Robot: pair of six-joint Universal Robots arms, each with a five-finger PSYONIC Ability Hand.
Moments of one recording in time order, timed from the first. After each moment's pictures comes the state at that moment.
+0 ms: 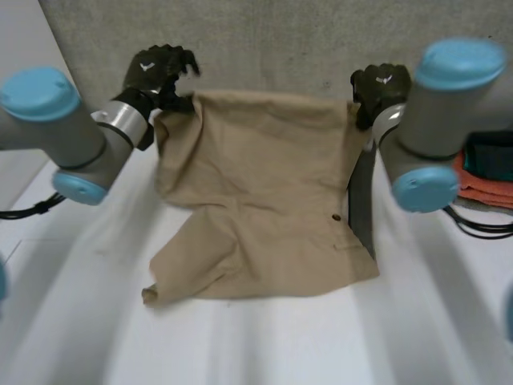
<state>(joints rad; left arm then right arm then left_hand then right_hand) 4.40 -2.39 -0.82 3.46 -1.27 3.06 2.02 -0.72 0.65 0.06 1.72 2.87 0.60 0.66 0.69 0.68 0.50 0.70 0.73 0.74 0.75 0.56</state>
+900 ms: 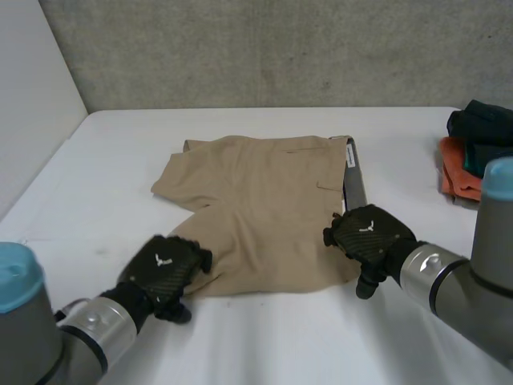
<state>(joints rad) 4.29 -1.71 -2.07 3.35 -1.34 3.46 1.94 -1.29 1.74 0.08 1.28 2.55 0.60 0.61 0.61 0.60 0.43 0.48 0.47 0.49 0.49 0.33</state>
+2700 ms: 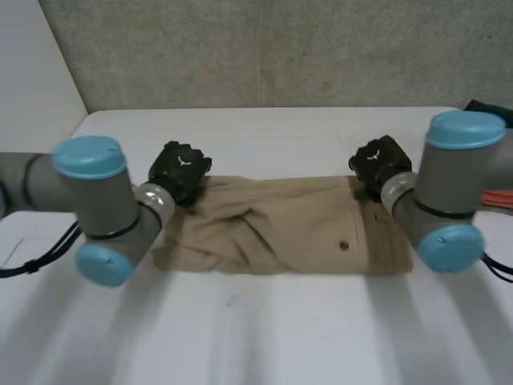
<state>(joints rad) 4.28 -2.28 -1.24 3.34 -1.48 3.75 1.95 -0.86 1.15 -0.03 1.56 2.38 1.10 1.20 1.19 1.20 1.01 1.11 1.14 1.18 1.20 1.01</state>
